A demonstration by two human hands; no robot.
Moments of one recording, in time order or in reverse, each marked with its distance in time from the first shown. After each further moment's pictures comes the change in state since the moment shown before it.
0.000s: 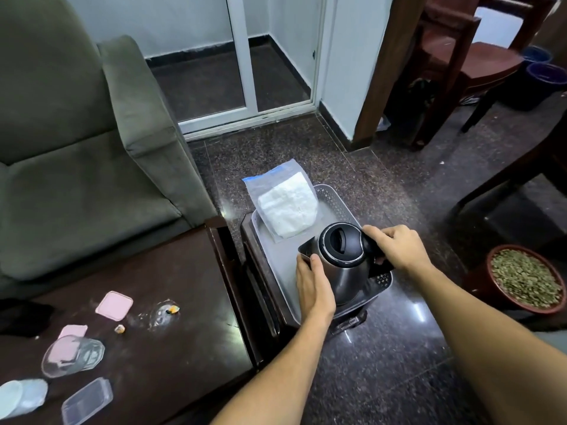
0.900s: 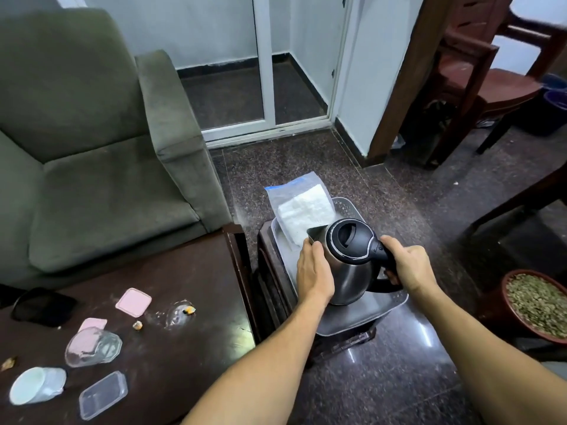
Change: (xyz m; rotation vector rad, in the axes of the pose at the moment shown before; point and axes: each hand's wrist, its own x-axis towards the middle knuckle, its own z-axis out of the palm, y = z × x) left_hand 0.017 0.048 -0.046 0.013 -0.008 0.124; right_hand -0.025 -0.021 0.021 0.417 0.089 0.062
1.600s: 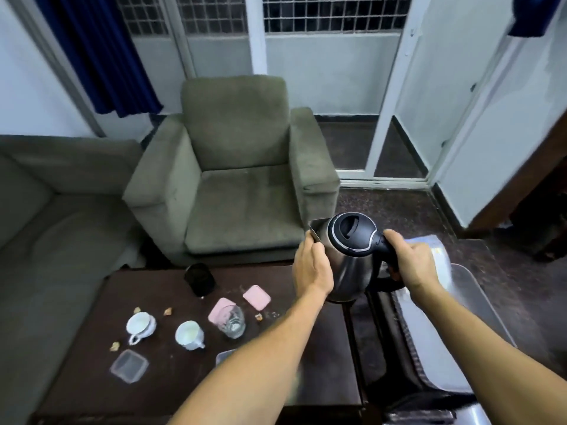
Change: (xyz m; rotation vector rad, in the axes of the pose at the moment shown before) left_hand -0.054 0.073 -0.324 -0.050 0.420 0.217; right_hand -0.157 -0.223 0.211 0.016 -0.230 -0.285
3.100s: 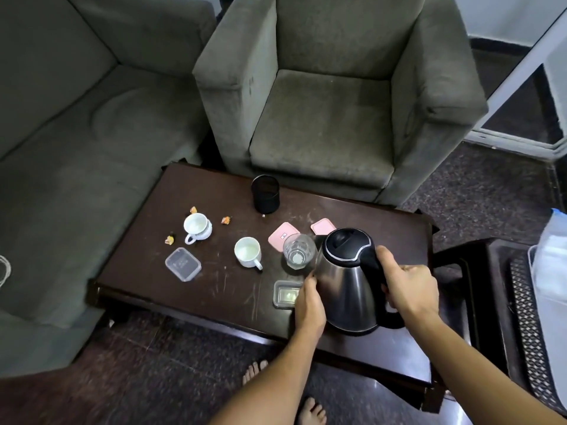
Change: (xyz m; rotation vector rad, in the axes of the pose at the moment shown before) left_hand -0.037 -0.305 -0.093 -0.496 0.210 -0.746; right_hand -0.080 0.126 0.223 -0.473 -0.161 0.143
